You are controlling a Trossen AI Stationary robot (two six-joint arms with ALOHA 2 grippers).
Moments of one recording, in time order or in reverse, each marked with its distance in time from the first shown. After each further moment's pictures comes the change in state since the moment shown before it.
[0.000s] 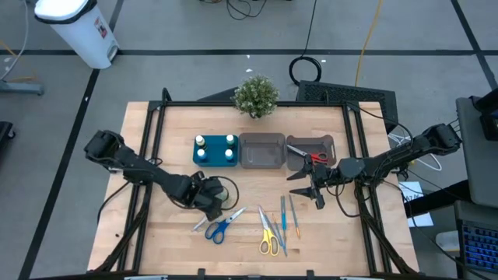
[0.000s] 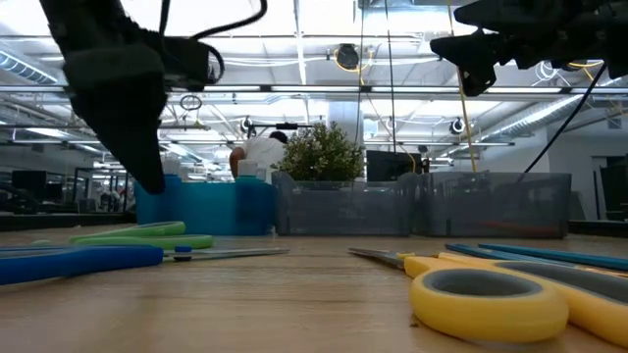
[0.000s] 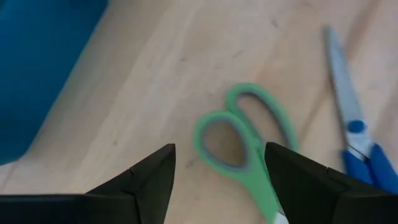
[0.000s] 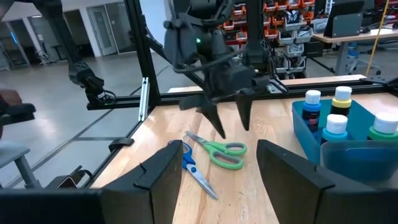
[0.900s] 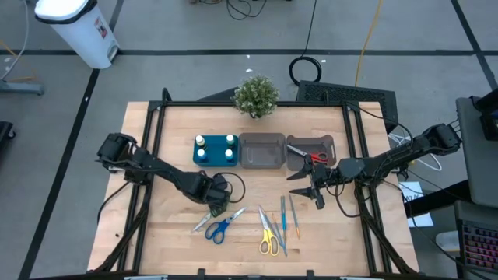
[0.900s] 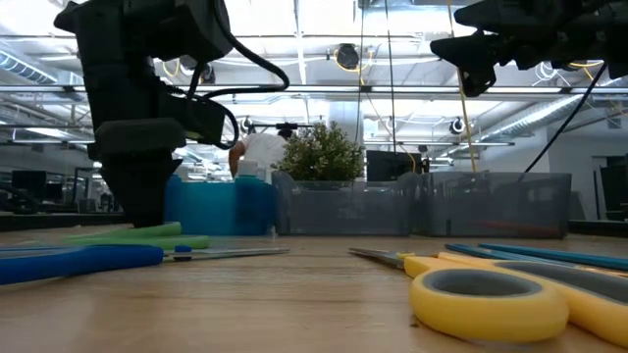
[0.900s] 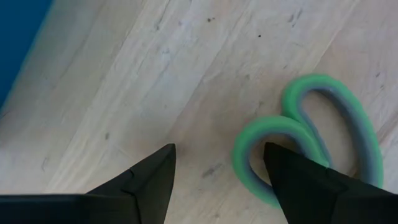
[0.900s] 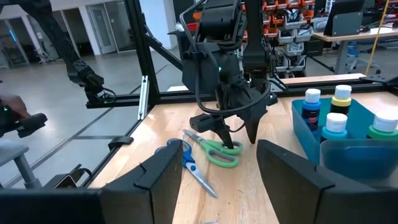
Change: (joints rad) left arm 0.102 0.142 0.002 0.003 0.124 0.013; right arm -0.001 0.000 0.000 -0.007 0.000 -0.002
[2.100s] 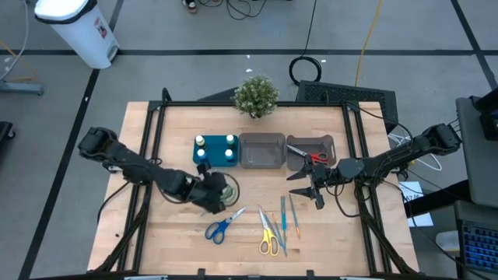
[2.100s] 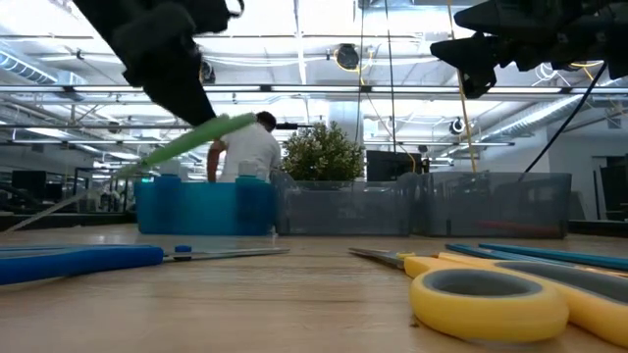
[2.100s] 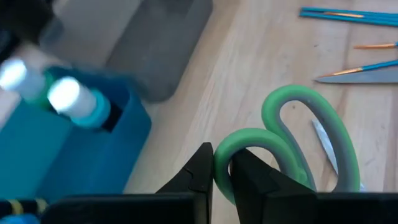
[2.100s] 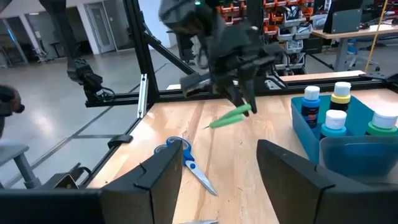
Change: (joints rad) left arm -0.103 -0.233 -0.004 0.164 -0.390 0.314; right arm 0.000 0.000 0.000 -0.007 0.004 0.011
